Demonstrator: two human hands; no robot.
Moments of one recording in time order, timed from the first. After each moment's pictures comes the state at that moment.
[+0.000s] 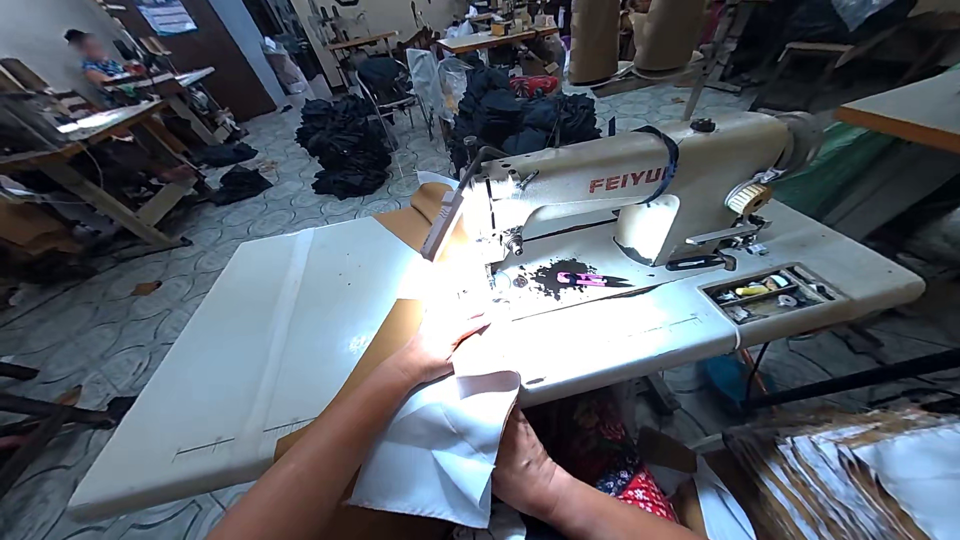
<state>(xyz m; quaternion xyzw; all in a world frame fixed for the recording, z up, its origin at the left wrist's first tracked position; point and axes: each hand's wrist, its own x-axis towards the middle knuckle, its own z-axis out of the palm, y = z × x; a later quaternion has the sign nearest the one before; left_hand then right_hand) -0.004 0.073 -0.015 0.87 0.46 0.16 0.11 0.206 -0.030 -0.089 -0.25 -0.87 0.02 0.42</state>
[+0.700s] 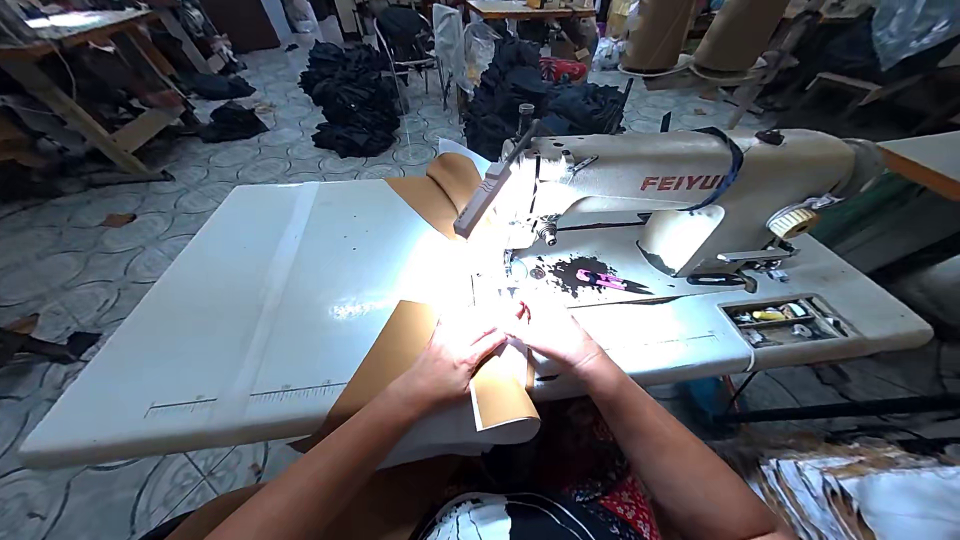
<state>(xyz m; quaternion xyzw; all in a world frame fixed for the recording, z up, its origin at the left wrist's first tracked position) 0.023 0.020 -0.032 0.85 0.46 0.25 0.00 0.215 0.104 0.021 -0.43 -0.84 0.30 0.16</state>
